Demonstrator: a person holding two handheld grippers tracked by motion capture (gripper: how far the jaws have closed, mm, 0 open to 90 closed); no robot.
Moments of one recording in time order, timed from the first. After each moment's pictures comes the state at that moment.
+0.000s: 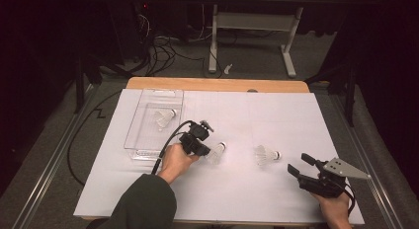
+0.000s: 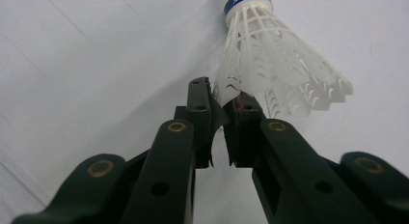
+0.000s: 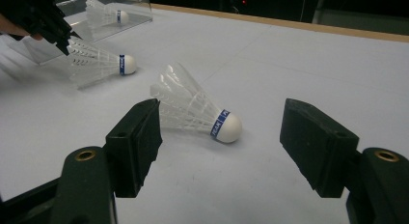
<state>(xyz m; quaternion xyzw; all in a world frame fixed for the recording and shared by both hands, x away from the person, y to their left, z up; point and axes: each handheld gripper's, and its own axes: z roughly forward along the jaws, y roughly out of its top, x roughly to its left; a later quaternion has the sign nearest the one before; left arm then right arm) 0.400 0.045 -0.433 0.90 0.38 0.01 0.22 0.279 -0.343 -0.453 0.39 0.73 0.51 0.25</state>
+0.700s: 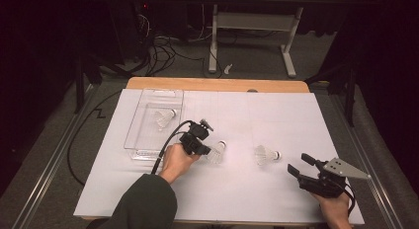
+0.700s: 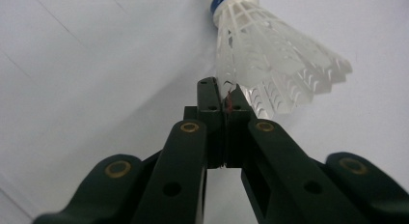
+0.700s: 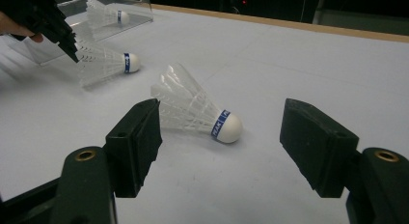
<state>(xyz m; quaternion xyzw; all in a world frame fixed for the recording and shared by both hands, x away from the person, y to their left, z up) 0.402 0.046 -0.433 0.89 0.38 -0.01 0.23 0.279 -0.343 -0.453 0.39 0.73 0.51 0.25</state>
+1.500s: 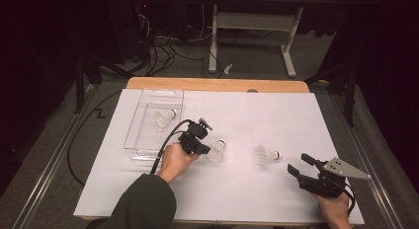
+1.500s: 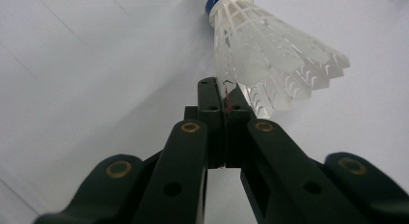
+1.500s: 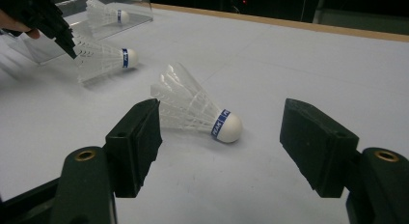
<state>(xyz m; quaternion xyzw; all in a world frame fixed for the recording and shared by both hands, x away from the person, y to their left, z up) 0.402 0.050 -0.429 0.89 0.38 -0.02 0.24 0.279 -0.343 -0.453 0.39 0.73 0.51 0.25</state>
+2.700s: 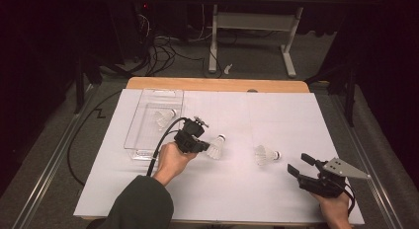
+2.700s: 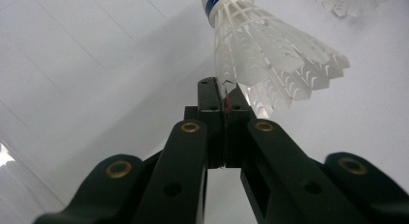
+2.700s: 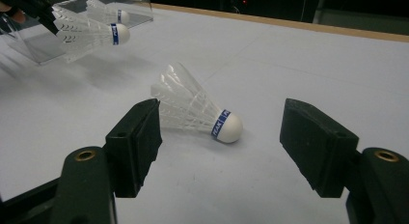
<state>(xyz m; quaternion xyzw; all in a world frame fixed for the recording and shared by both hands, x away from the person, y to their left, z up) 0.389 0.061 -0.409 0.88 0.37 0.00 0.28 0.279 -0.343 -0.453 0.39 0.73 0.50 0.25</state>
